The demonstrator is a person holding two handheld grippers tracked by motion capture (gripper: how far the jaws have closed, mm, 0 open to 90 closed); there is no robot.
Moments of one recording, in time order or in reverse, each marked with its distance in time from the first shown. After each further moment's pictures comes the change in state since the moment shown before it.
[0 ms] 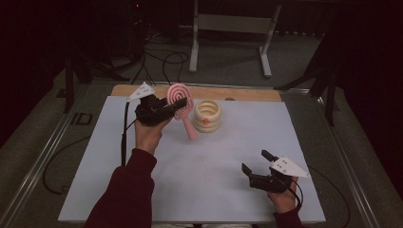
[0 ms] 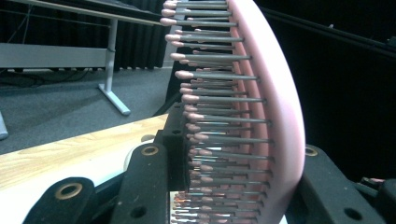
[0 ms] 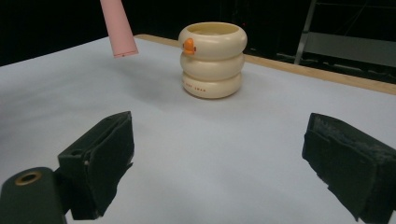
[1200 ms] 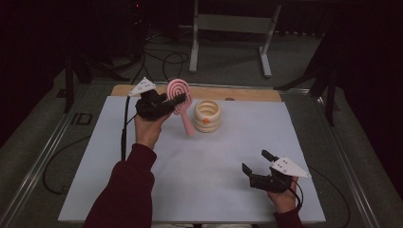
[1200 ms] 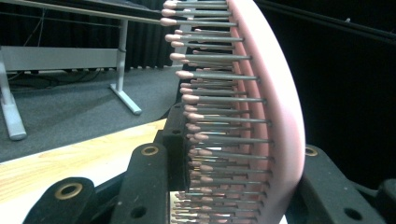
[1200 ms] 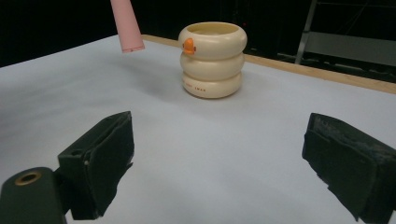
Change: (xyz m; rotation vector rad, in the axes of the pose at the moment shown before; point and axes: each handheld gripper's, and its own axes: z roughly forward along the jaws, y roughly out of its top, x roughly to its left) left arm 0.010 0.008 0.008 0.013 0.041 0.024; right arm -0.001 0.000 0.000 0.002 0.002 0.006
